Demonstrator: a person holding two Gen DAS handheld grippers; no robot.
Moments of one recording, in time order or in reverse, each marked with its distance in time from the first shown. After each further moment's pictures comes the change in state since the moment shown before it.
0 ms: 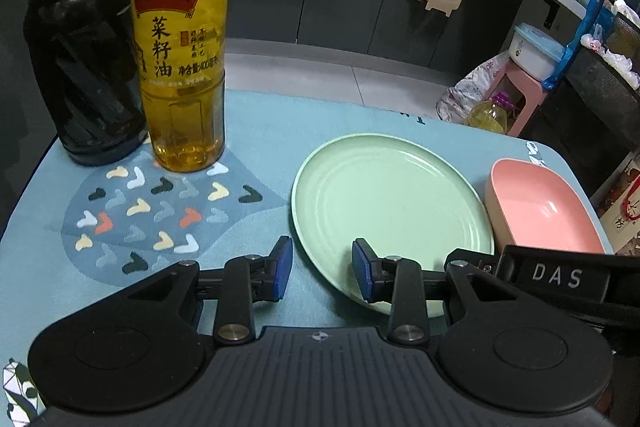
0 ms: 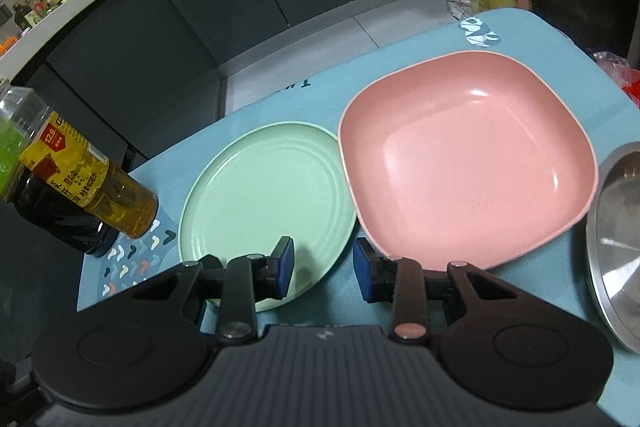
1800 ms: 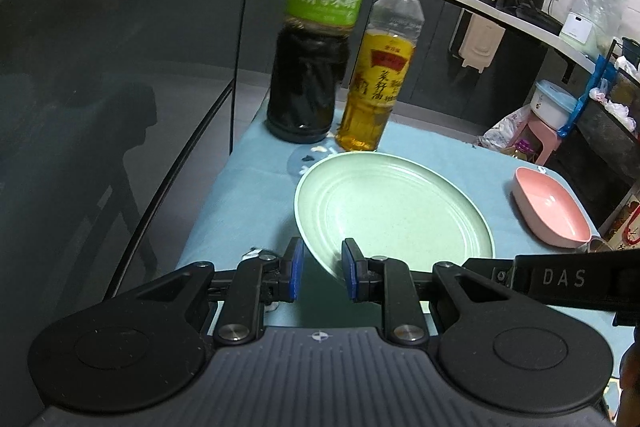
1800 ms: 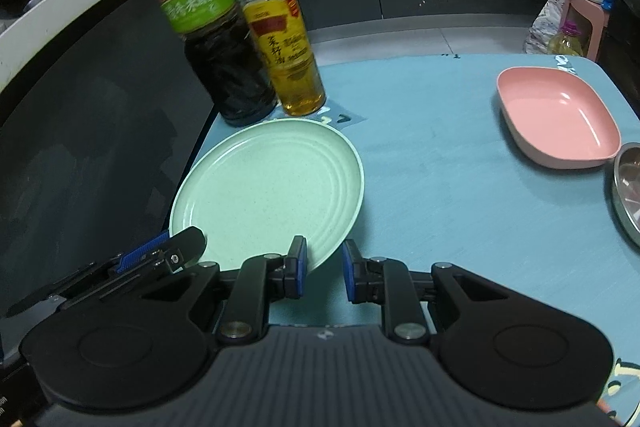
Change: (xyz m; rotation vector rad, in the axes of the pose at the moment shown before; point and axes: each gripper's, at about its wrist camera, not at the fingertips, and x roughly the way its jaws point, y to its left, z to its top) left arm -0.161 0.113 -0.077 -0.090 -0.145 0.069; right arm -0.087 0.116 -0.105 -0.298 0.028 0.062
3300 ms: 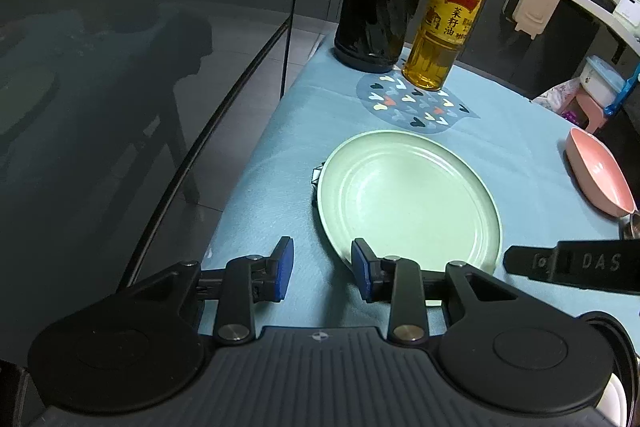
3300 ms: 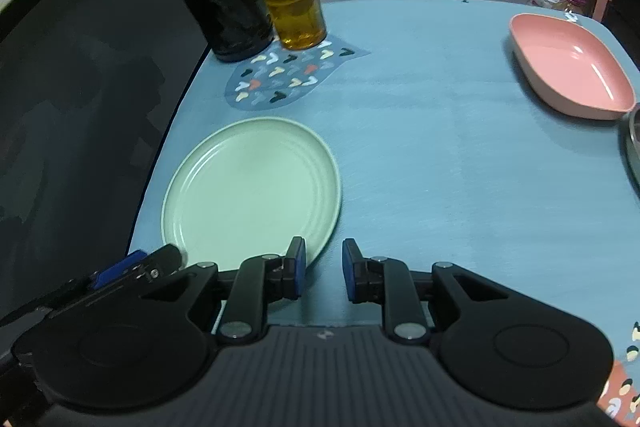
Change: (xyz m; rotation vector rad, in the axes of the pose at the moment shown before) left arm 0.000 0.023 -0.027 -0.069 0.157 0.130; right arm 0.021 0.006 -0.021 -0.006 0.128 -0.037
